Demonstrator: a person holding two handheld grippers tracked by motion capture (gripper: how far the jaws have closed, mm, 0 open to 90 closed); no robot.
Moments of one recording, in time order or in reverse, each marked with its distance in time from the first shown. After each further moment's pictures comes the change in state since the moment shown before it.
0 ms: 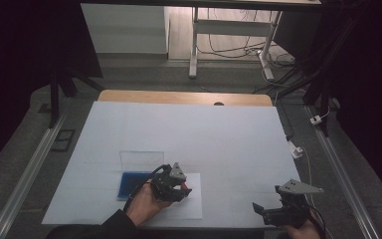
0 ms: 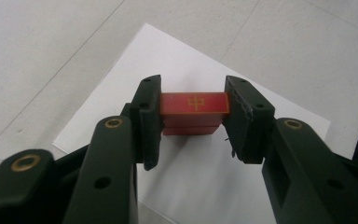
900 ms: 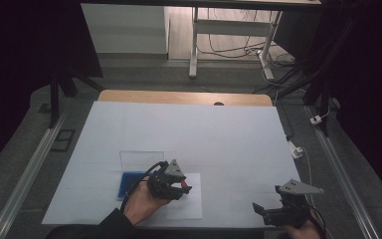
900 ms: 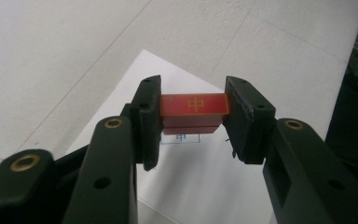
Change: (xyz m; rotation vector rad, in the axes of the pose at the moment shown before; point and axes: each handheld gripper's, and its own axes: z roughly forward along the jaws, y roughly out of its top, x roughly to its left) left arm 0.001 0.006 -0.022 -0.058 -0.027 0.008; right arm 0.000 0.000 0.000 -0.005 0.001 -0.002
